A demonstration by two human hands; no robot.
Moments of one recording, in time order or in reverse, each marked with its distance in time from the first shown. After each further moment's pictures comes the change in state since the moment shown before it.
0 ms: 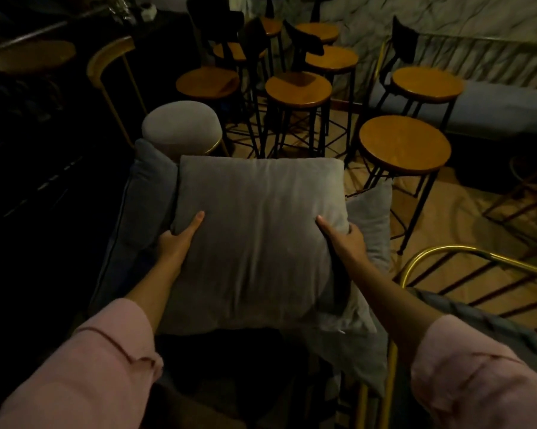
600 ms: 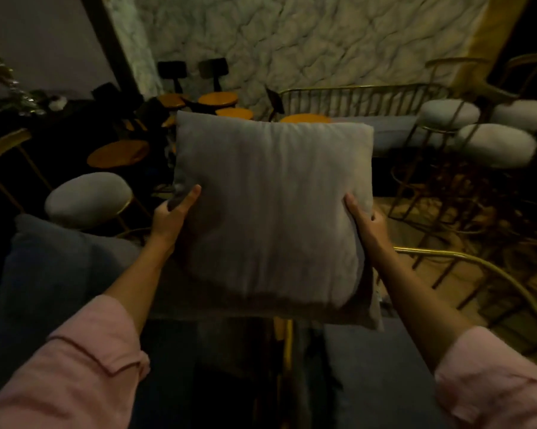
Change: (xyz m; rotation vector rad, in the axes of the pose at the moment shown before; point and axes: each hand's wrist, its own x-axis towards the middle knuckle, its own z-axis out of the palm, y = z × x) left_hand -0.232 0.126 0.193 -0.098 -0.345 0.424; right_hand -0.048 -0.015 -0.329 0.337 0.211 -0.230
